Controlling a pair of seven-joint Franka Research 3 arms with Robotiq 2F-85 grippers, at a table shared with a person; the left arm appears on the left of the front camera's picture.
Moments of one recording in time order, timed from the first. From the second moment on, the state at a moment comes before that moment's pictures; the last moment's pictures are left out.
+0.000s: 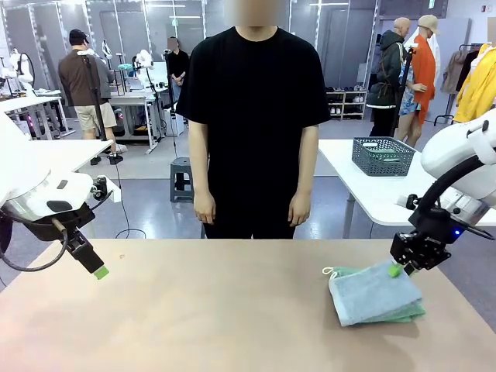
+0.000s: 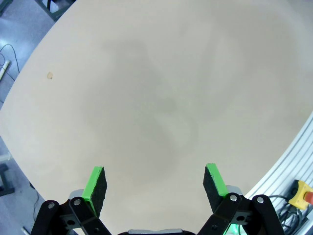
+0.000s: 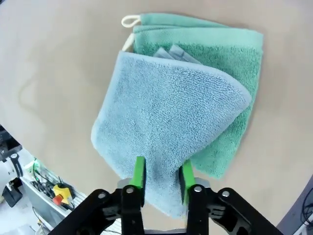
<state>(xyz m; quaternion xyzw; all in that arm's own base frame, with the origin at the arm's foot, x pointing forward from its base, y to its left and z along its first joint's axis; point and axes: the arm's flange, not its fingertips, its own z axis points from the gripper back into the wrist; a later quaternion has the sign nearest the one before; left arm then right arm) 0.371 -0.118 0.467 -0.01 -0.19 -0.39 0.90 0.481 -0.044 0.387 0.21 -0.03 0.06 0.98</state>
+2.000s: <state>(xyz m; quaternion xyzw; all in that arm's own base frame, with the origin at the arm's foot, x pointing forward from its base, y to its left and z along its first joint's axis) 0.371 -0.118 0.467 -0.01 -0.19 -0.39 0.90 0.461 -0.013 0.434 0.12 0.02 0.05 0.99</state>
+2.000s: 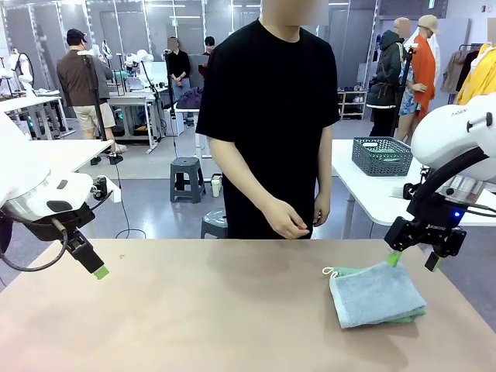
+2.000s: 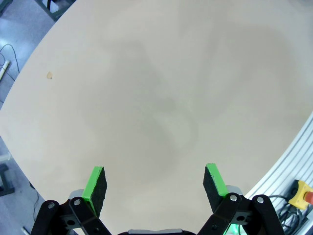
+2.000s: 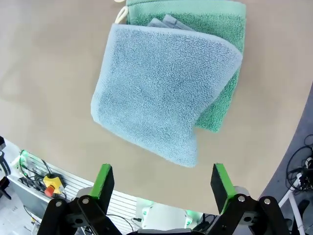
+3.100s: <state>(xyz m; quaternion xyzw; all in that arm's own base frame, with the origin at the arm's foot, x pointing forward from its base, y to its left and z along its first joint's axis) 0.384 -0.106 0.487 -0.02 -0.20 -0.38 0.90 0.449 -0.014 0.462 0.13 0.01 0.07 0.99</state>
